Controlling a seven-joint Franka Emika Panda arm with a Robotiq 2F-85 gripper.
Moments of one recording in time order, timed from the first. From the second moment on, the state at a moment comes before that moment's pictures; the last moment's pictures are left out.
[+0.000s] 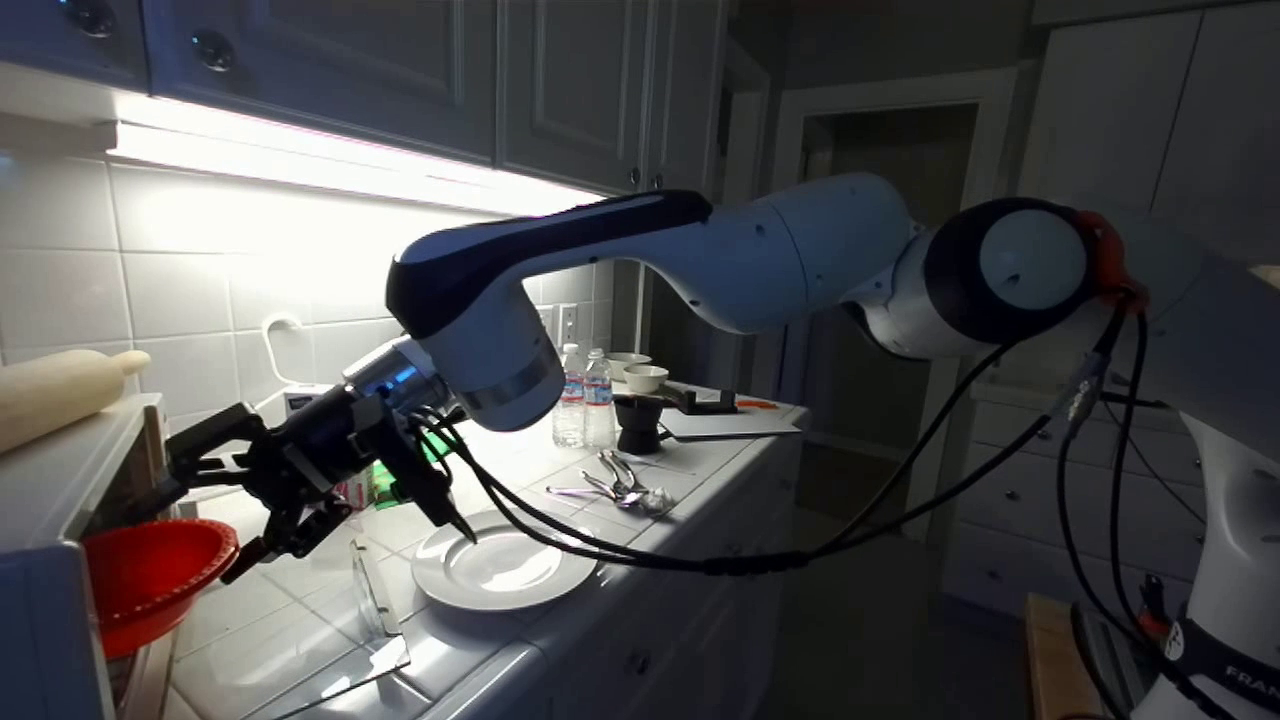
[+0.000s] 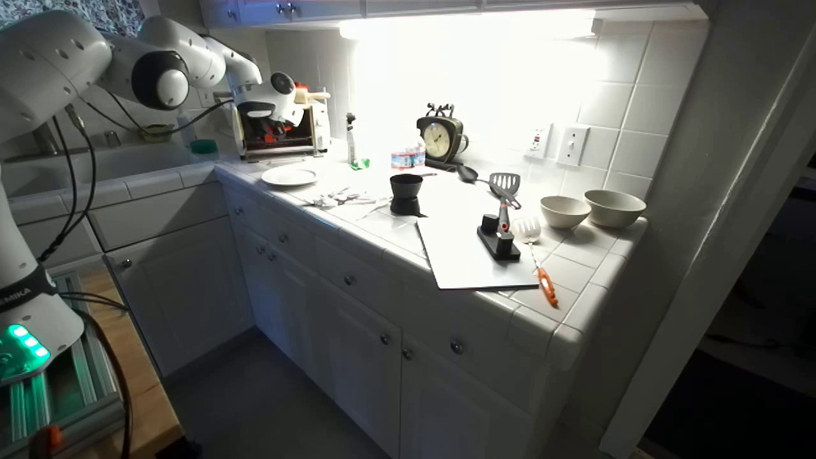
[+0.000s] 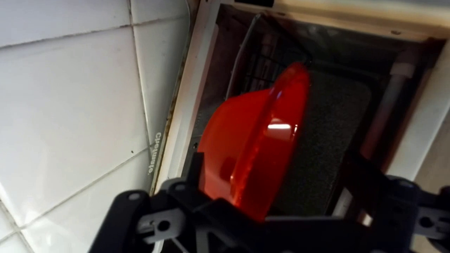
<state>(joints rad) 0.34 1.04 0.33 -0.99 0.86 2.55 -0.16</state>
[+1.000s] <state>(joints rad) 0.36 1.00 0.27 -1.00 0.86 2.55 -0.13</state>
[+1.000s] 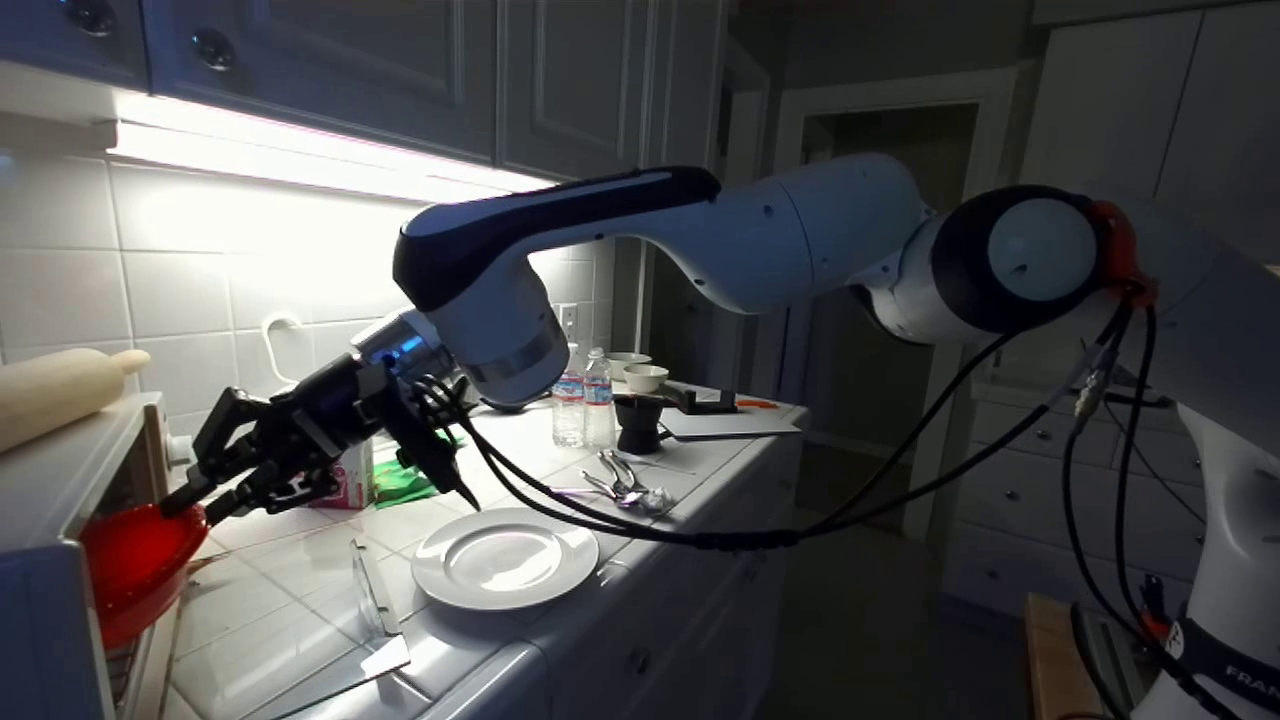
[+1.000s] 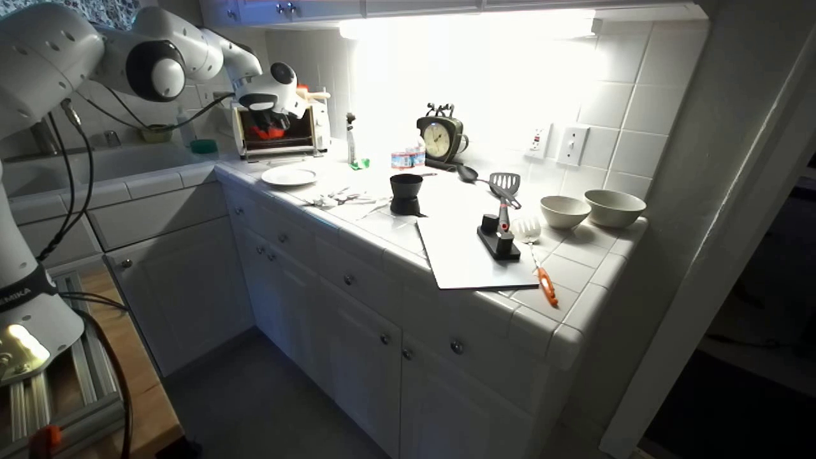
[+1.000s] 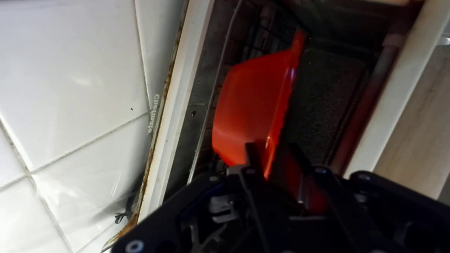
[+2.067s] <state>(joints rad) 0.37 0.97 0.24 -1.06 0.86 2.61 -0.11</state>
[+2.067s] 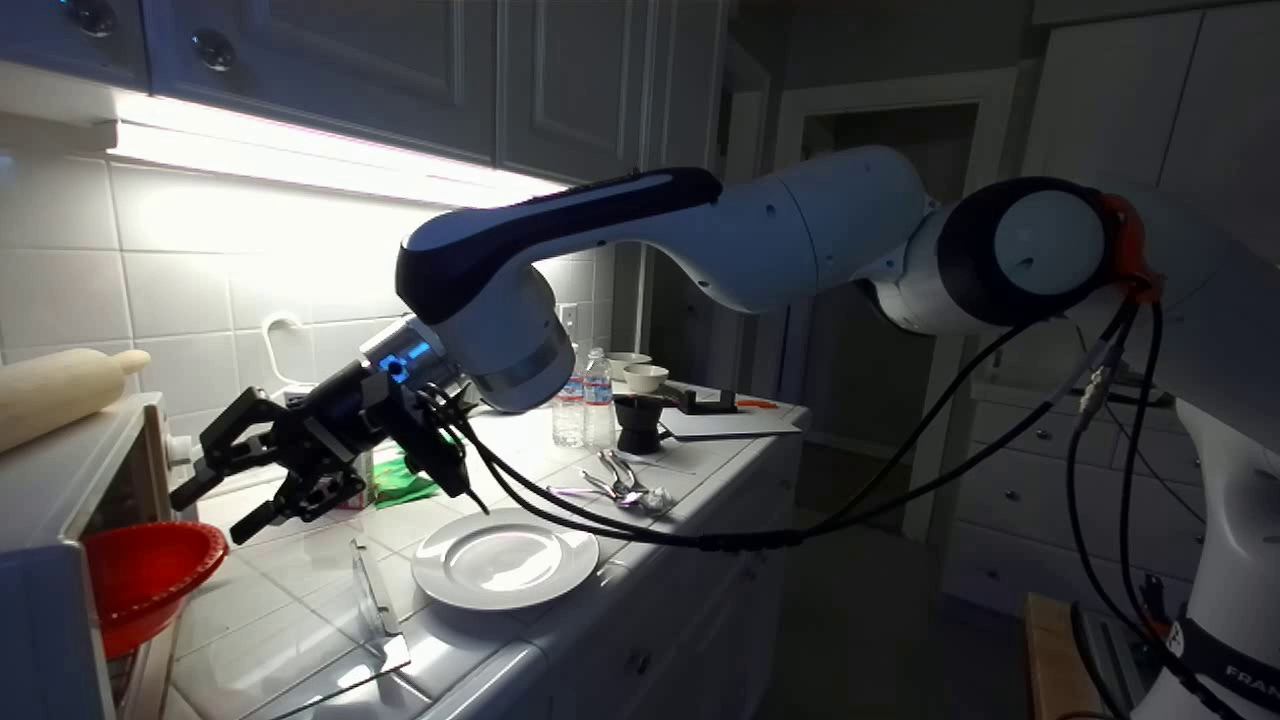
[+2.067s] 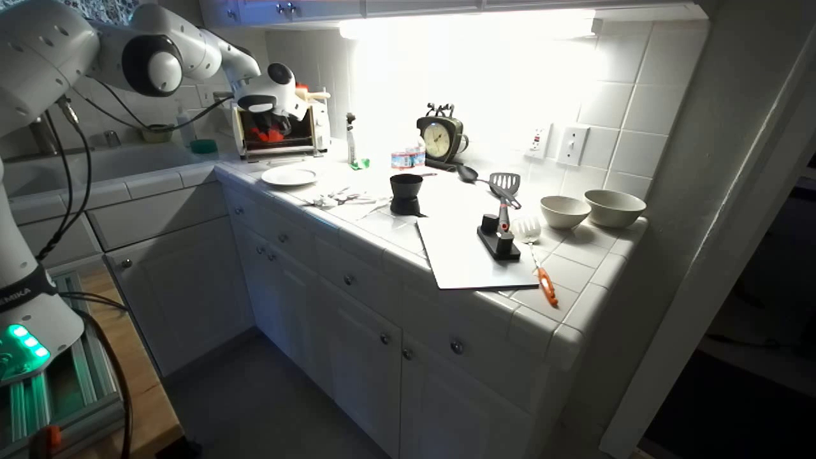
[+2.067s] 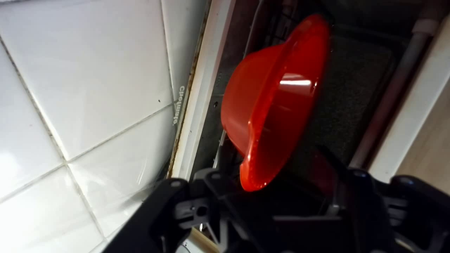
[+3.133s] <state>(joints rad) 0.37 0.80 0.18 -1.34 0.86 2.65 -0.05</state>
